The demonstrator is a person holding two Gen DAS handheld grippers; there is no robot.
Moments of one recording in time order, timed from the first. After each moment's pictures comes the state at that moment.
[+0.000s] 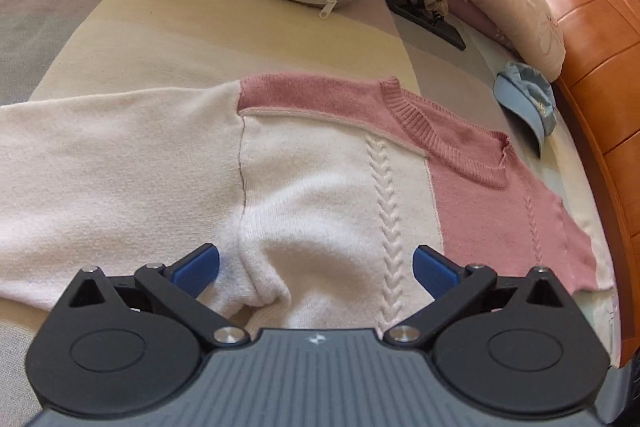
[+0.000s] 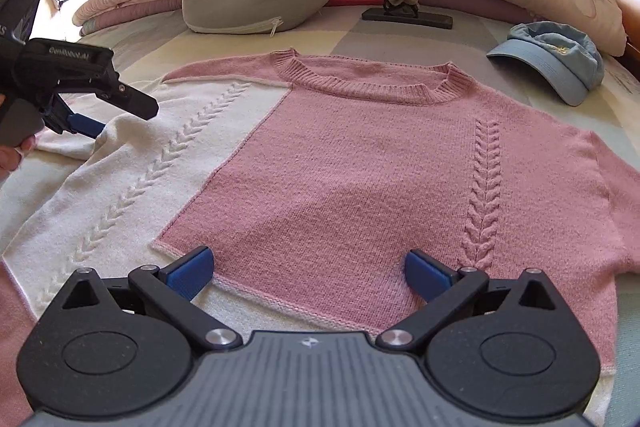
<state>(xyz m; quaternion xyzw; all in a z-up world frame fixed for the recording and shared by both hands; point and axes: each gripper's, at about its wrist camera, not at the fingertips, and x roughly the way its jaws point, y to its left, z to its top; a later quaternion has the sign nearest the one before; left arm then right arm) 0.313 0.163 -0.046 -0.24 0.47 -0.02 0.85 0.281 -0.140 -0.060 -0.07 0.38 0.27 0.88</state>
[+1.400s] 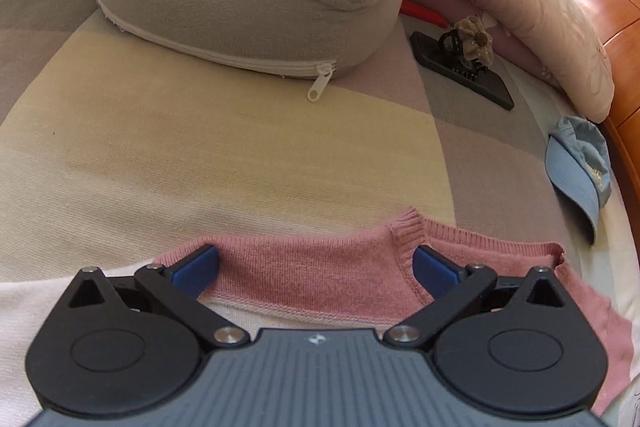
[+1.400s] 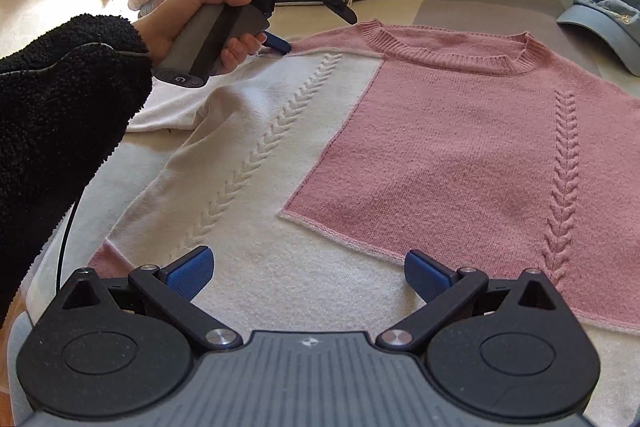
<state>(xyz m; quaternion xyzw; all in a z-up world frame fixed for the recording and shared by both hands) 0.442 0.133 -0.063 -0.19 0.47 0.04 0.86 0.259 -0.125 -0.033 -0.02 0.46 0.36 0.81</state>
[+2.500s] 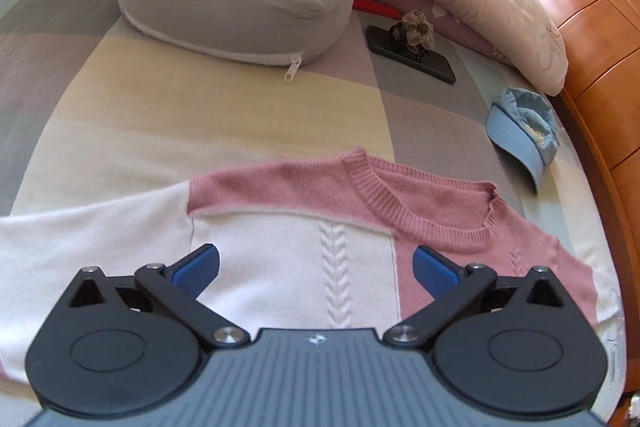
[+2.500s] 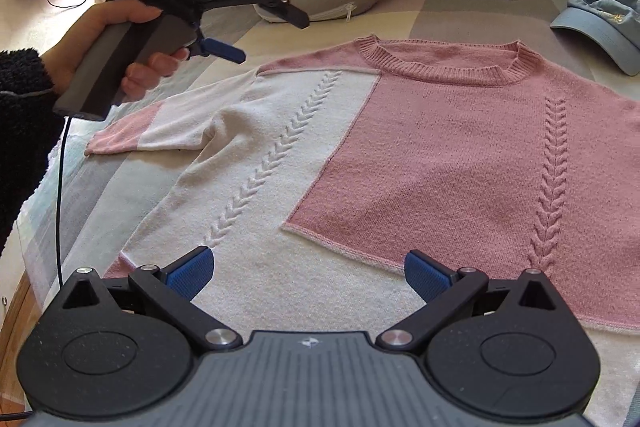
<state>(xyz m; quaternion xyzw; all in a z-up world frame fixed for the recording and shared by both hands) 0.360 0.137 -0.010 -0.20 0.48 -0.01 0.85 0.260 -0.140 -0.020 0.00 0.45 0.37 0.82</state>
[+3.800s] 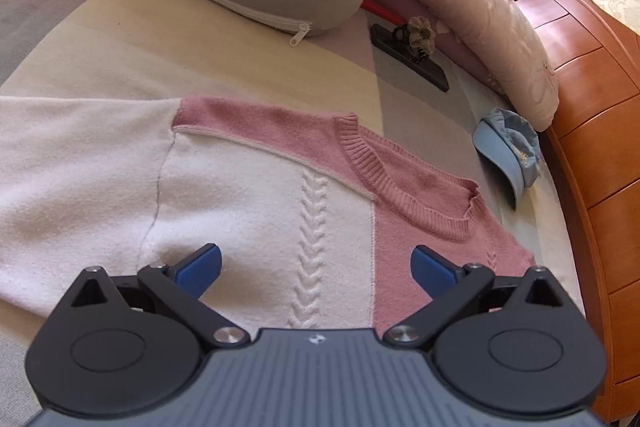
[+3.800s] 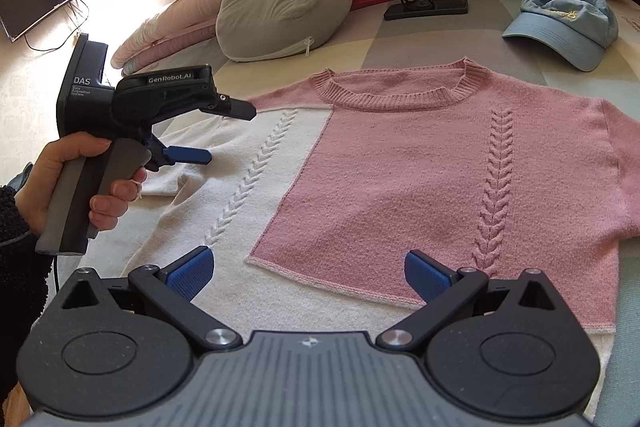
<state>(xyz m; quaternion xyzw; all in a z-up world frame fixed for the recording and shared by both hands) 0.336 0.118 -0.044 -0.29 0.44 0.00 0.85 0.274 -0.172 -0.011 0.04 0.43 0.34 0.84</state>
